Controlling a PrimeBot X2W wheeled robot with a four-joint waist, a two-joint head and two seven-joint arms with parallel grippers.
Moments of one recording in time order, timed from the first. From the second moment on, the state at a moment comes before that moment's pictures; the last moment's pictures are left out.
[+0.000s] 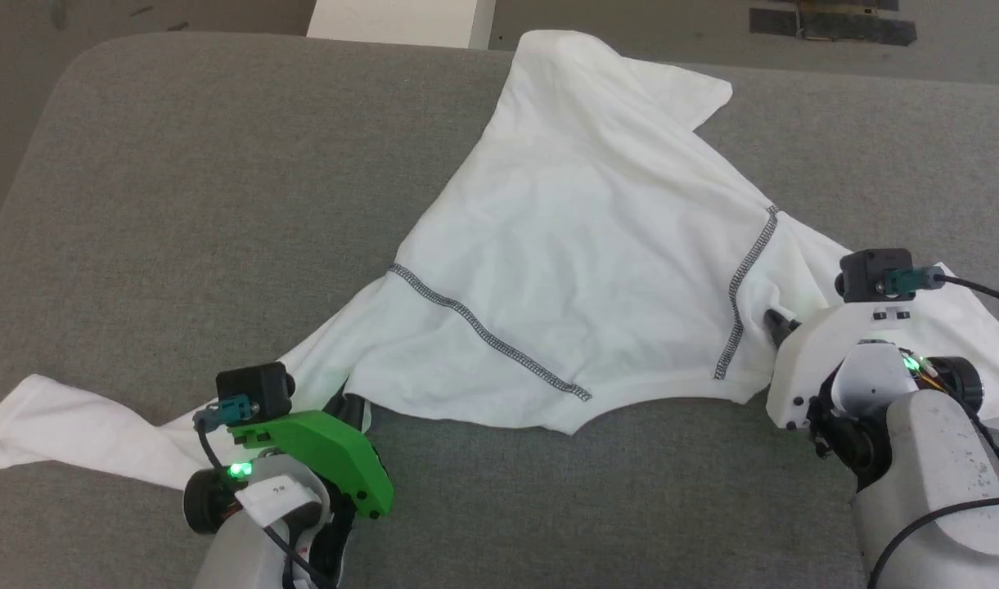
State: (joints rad) left arm -0.16 0.08 -0.14 0.17 -0.44 0.03 0.22; right arm -0.40 -0.05 -0.10 0.39 0.15 0.13 0.47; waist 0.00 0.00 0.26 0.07
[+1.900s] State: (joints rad) left arm -1.42 0.35 -0.01 0.37 -0.47 0.07 0.27; right arm -1.54 -0.12 -0.10 0.26 0.31 0.13 0.86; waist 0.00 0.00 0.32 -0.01
